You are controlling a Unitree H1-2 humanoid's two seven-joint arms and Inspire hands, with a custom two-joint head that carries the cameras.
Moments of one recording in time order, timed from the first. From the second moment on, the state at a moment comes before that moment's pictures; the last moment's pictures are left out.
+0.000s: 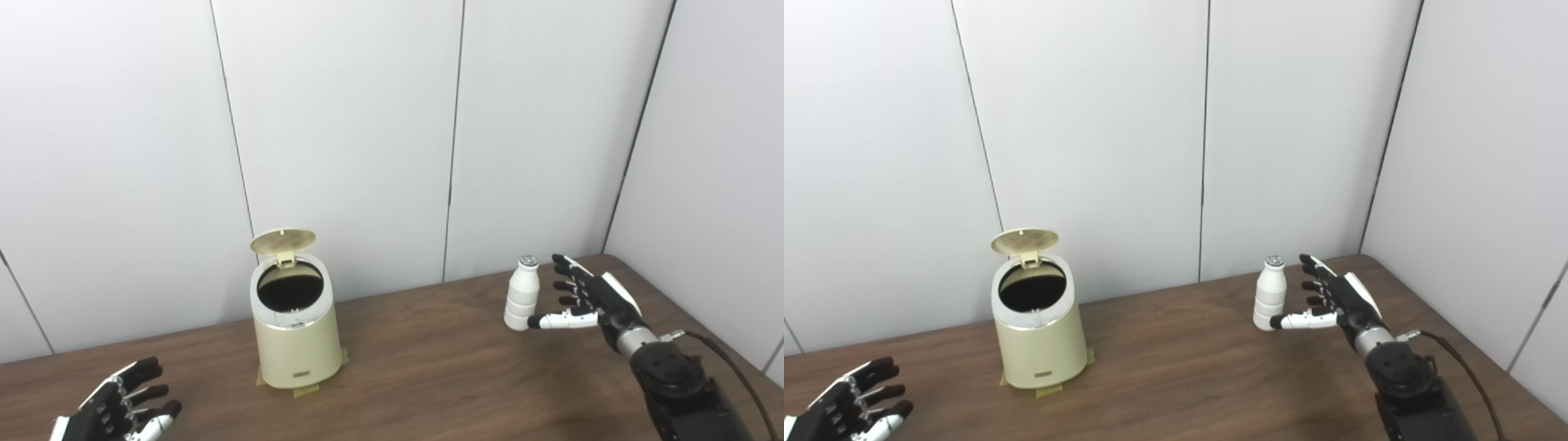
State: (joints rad) left arm -0.20 0.19 0.12 0.02 -0.08 0.03 -0.09; right arm -0.32 -0.51 -0.22 0.18 -0.07 0.29 0.08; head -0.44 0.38
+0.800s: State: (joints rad) left arm -0.19 0.20 0.11 -0.04 -0.07 0.08 -0.09; right arm -0.38 -0.46 -0.20 0.33 -0.08 0.22 0.00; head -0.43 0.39
